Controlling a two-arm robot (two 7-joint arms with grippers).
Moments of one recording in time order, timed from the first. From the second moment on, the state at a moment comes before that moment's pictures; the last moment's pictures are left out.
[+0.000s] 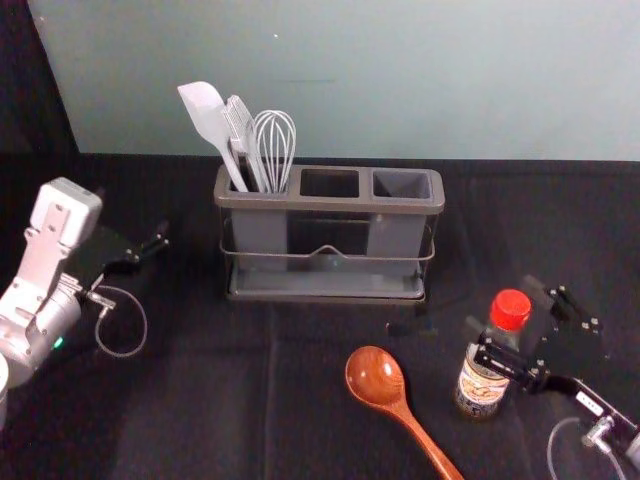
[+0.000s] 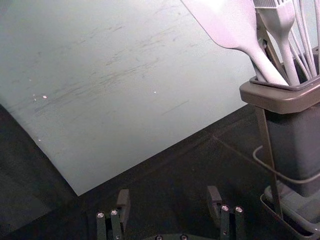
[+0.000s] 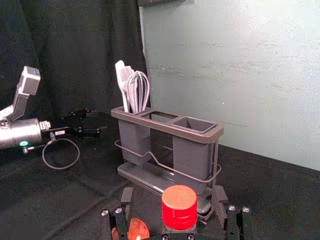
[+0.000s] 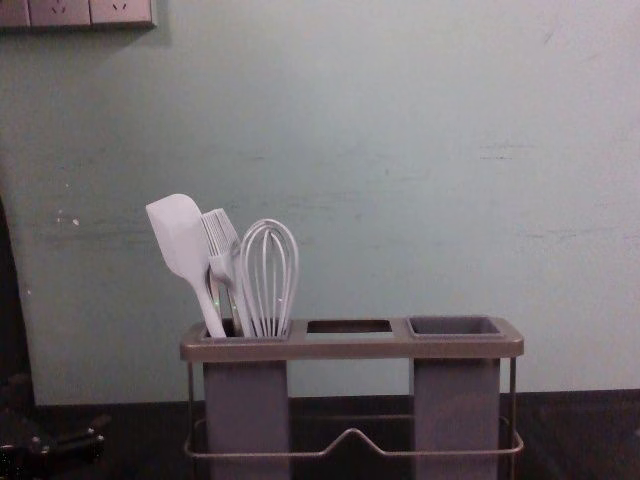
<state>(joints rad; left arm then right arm) -0.20 0.60 0.45 -1.41 -0.25 -0.12 0.03 -0.34 0.71 -0.17 -1.94 0.54 -0.16 0.29</state>
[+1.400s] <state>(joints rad) -0.20 0.60 0.45 -1.41 -0.25 -0.12 0.03 -0.32 0.59 -0.14 -1.89 0.45 -0.16 0.34</state>
